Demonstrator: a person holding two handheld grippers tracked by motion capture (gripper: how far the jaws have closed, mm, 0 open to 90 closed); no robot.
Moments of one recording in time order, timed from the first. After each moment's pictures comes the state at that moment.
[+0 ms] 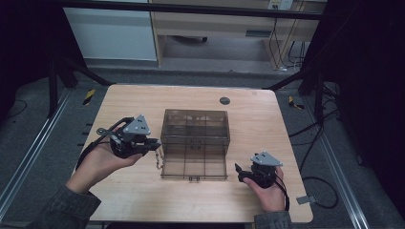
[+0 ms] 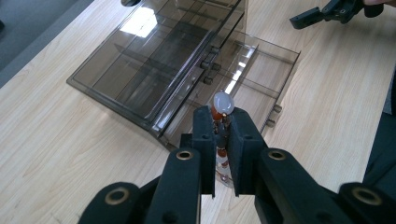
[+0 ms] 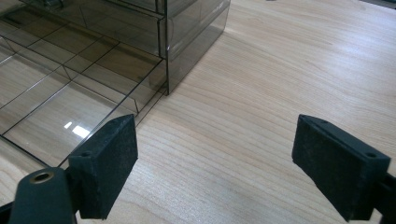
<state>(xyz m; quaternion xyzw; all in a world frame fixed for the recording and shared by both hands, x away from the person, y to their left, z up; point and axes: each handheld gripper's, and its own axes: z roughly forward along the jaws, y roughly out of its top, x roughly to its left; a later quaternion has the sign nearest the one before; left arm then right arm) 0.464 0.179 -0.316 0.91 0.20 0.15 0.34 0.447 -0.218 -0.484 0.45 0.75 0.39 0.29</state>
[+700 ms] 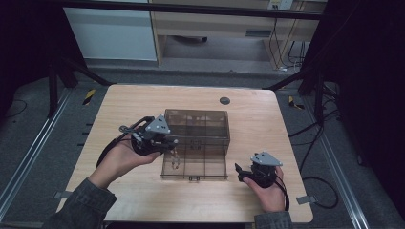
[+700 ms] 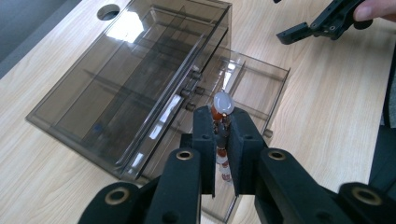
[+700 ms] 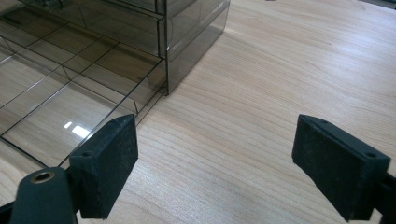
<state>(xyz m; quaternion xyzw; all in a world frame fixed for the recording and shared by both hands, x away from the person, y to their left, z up) 0.478 0.139 -0.327 0.91 0.18 0.13 0.34 0.448 -0.218 -0.484 0.45 0.75 0.39 0.29</state>
